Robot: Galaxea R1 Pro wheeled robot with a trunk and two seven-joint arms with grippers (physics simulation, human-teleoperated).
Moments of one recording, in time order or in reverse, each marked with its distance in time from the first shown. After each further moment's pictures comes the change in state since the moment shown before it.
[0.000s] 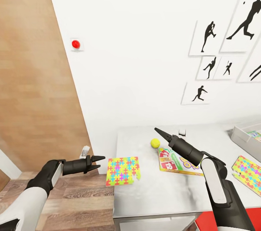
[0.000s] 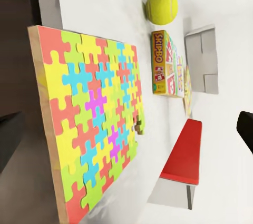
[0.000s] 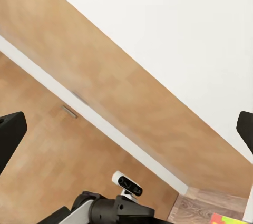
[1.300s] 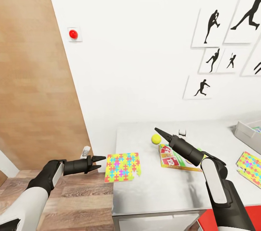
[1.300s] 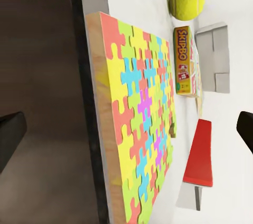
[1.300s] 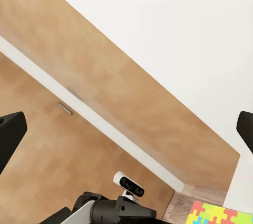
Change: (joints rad) left arm 0.000 -0.007 -0.001 0.002 -0.001 -0.002 0.003; right arm 0.000 -0.002 -0.001 0.000 -0.003 0.002 0.002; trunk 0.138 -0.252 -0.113
